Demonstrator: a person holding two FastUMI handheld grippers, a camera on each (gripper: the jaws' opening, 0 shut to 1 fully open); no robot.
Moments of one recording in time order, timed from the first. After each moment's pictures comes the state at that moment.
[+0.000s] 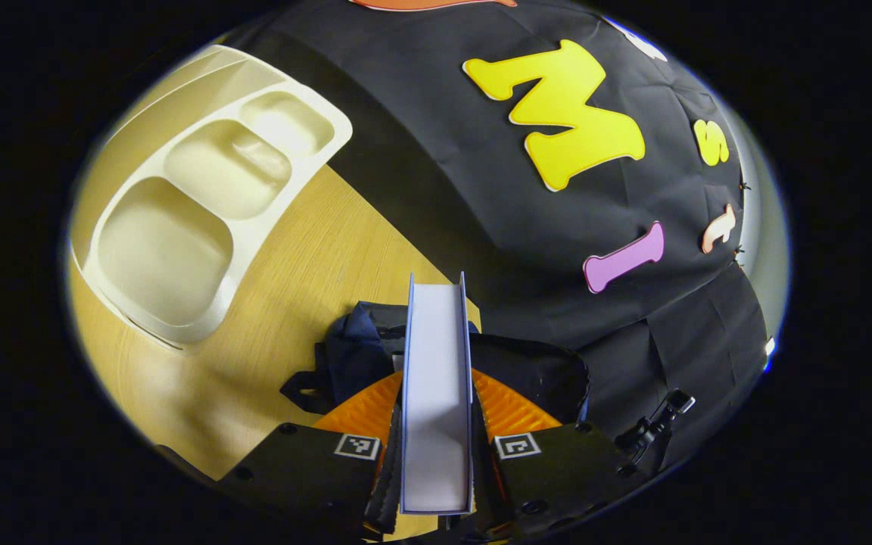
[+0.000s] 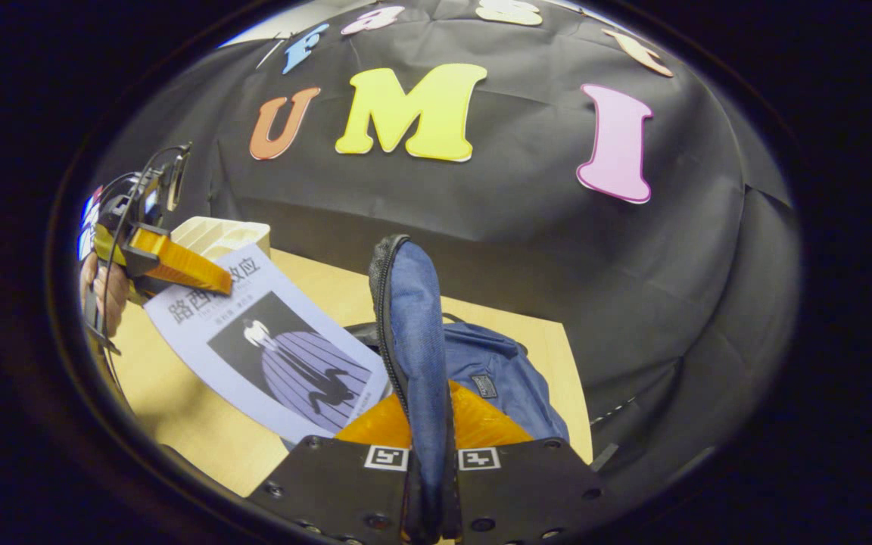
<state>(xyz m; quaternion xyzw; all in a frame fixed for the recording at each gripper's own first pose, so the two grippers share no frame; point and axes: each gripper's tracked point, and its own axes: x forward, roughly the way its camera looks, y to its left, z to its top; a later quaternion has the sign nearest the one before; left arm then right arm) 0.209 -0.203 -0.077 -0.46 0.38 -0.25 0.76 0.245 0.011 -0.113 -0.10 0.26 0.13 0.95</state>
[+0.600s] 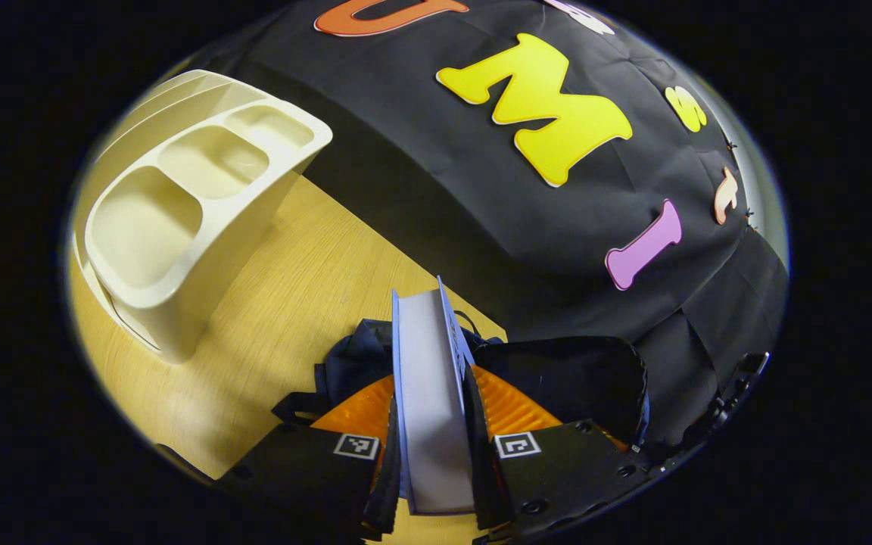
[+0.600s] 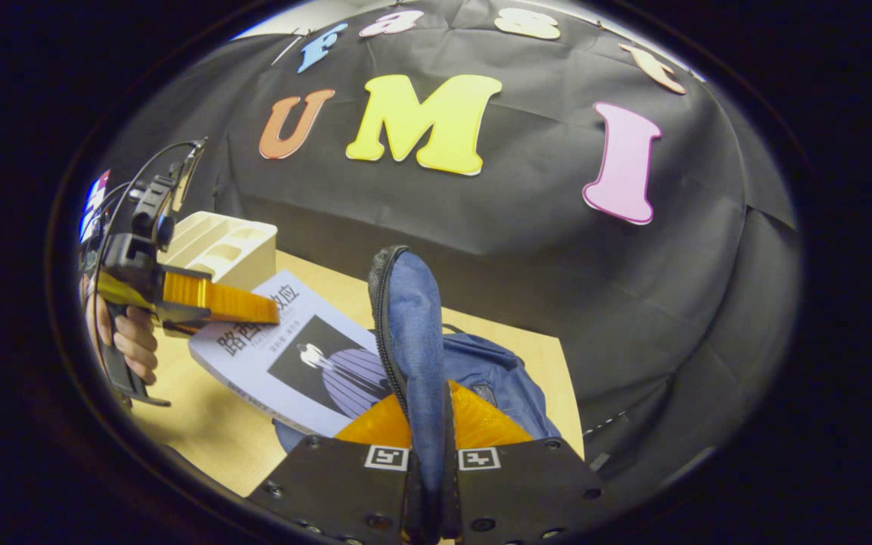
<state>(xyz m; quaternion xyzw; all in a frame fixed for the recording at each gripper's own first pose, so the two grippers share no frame) 0.220 -0.242 -0.101 -0.39 0.29 -0.20 0.85 0.242 0.021 -0.098 -0.12 0.23 0.12 0.96</state>
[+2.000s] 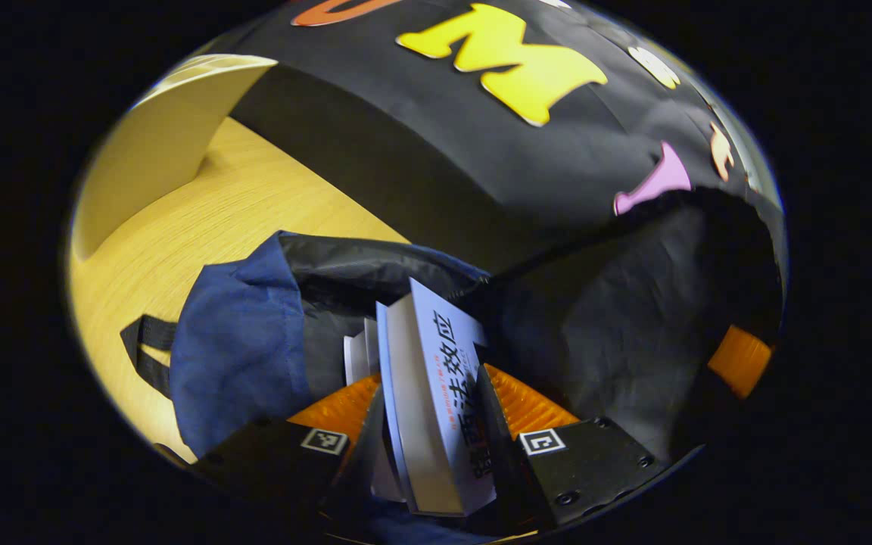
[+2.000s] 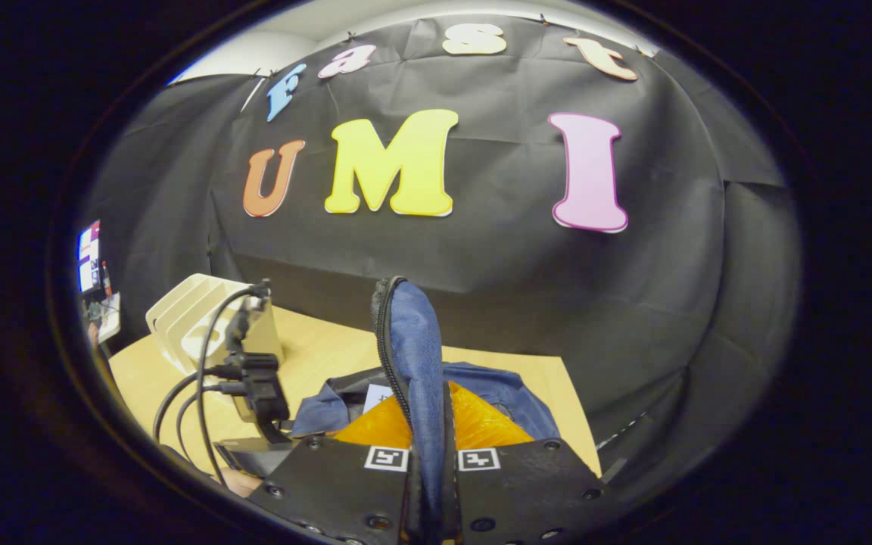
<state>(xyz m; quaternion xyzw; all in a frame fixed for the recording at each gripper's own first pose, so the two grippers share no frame) 0.216 -0.385 -0.161 -0.33 0.29 -0.21 0.87 0.256 0.007 -0.070 -0.03 0.18 0.13 0.97</state>
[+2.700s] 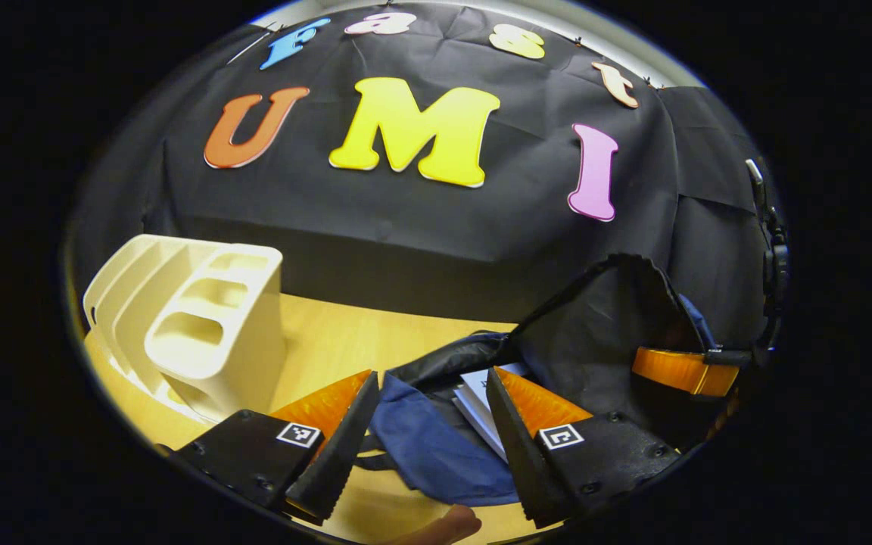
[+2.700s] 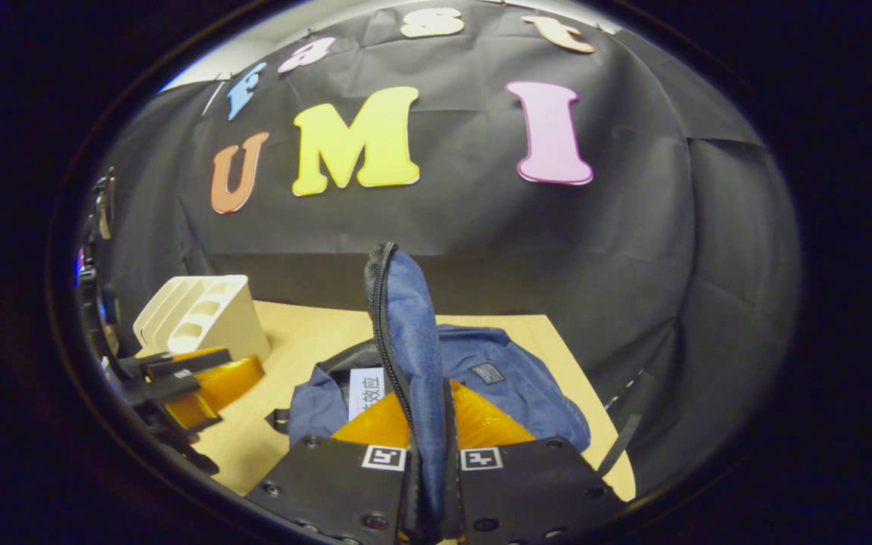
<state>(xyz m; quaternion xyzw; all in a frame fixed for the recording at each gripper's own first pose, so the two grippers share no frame) 0.175 -0.216 -0.069 -0.12 0.15 -0.16 0.97 0.230 -0.008 -0.112 0.02 0.23 0.05 0.97</state>
